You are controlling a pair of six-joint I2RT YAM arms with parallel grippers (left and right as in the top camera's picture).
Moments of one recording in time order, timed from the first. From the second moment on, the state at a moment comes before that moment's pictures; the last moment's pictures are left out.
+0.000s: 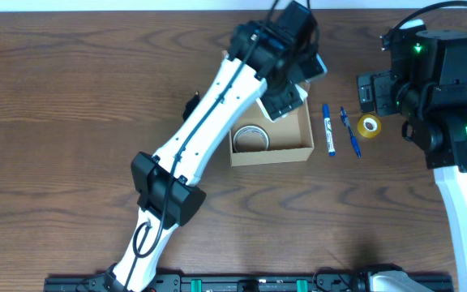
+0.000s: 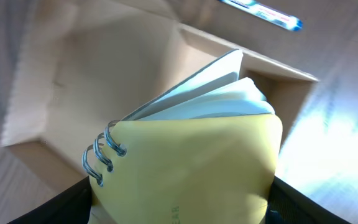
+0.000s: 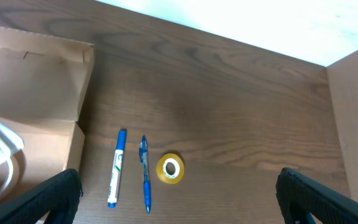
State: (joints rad) left arm -0.69 2.27 2.52 -1.50 0.04 0.46; right arm 0.11 1.32 1.53 -0.96 0.20 -0.17
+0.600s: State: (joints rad) left arm -0.67 2.27 2.44 -1.47 0.15 0.69; right arm 0.08 1.32 1.53 -0.96 0.20 -0.17
